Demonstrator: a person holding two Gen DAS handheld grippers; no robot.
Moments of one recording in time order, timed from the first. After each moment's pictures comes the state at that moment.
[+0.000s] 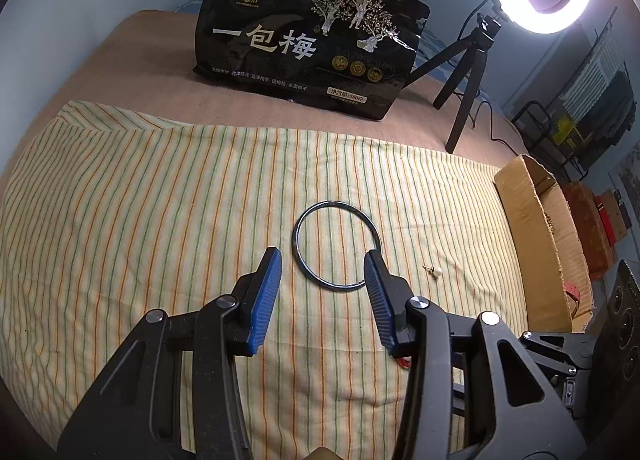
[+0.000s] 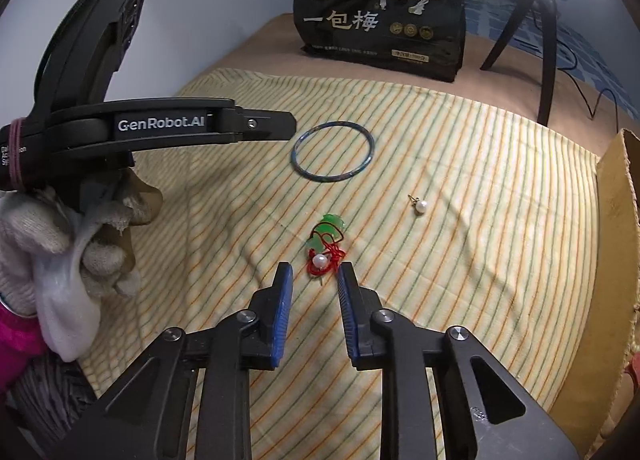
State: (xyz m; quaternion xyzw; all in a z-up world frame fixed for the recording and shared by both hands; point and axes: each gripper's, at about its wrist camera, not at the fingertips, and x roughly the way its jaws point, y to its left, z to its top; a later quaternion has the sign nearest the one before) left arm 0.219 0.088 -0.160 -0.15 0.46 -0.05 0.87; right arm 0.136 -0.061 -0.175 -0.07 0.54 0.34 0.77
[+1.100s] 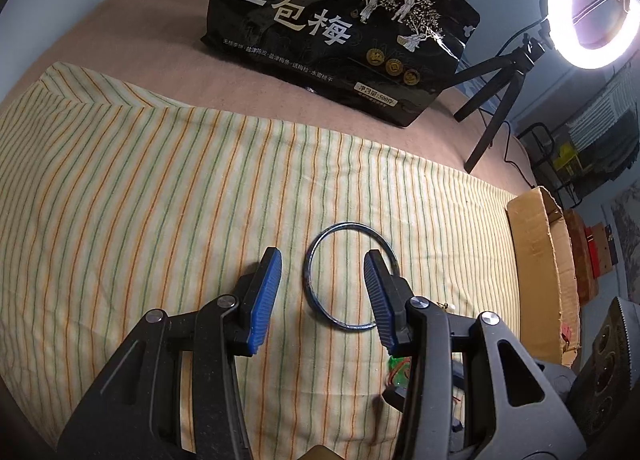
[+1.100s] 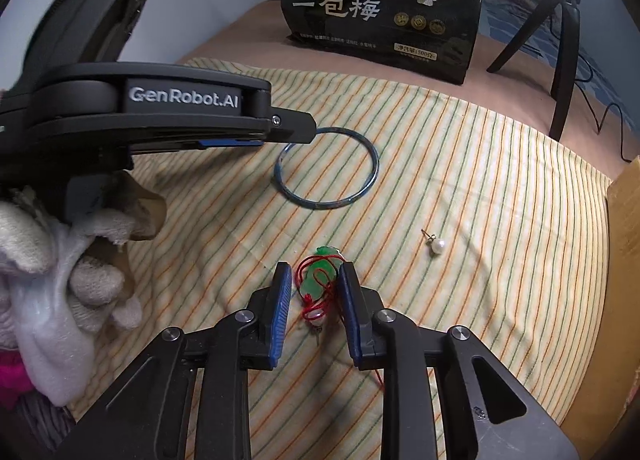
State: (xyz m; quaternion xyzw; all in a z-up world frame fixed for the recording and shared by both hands) left arm 0.257 0.105 -0.184 -0.22 0.48 -0.04 0.85; right arm 0.160 -0.026 -0.194 -0.11 0.55 0.30 0.77
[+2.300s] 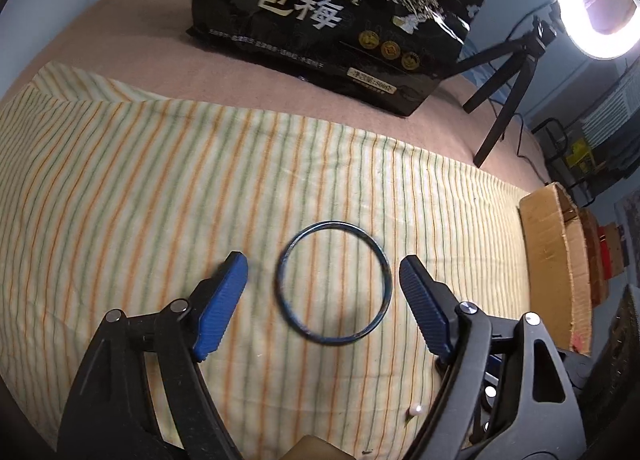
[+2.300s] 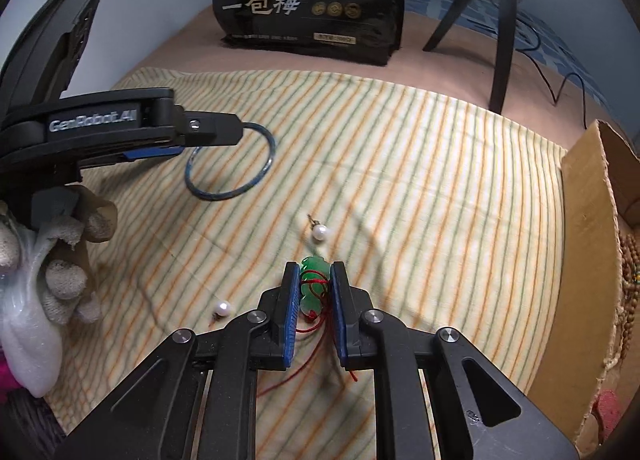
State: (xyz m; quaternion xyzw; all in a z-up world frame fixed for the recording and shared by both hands) left arm 0.272 0.076 -0.191 -0.20 0.50 -0.02 0.84; right arm 0.185 -0.076 -0.199 -0.11 0.56 0.25 0.78
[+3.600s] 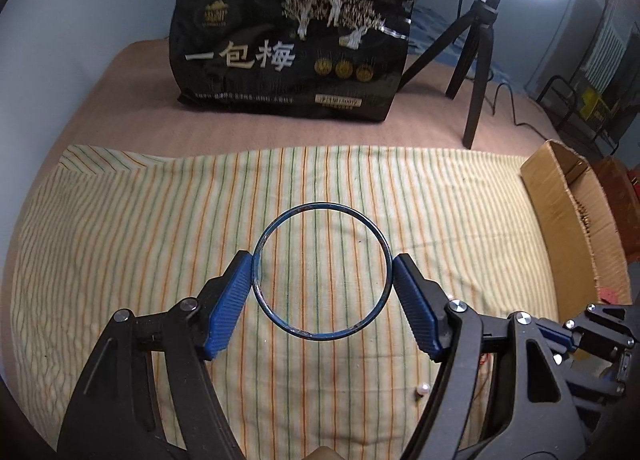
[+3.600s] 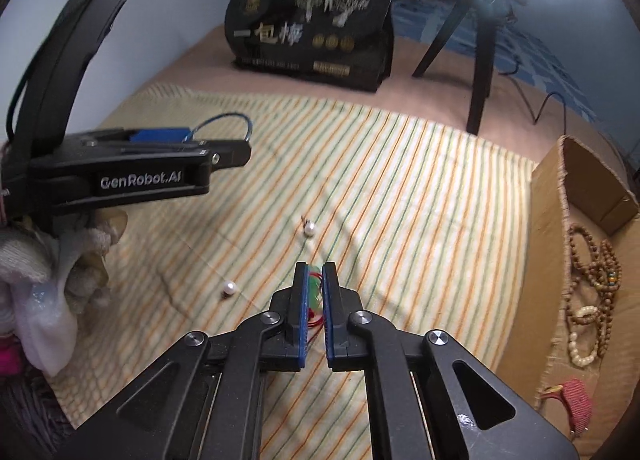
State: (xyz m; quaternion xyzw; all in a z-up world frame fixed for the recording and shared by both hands) left arm 0.245 0.047 -0.148 -0.08 0.46 0.00 0.88; right arm 0.172 -0.094 -0.159 -0.11 0.53 0.26 0.80
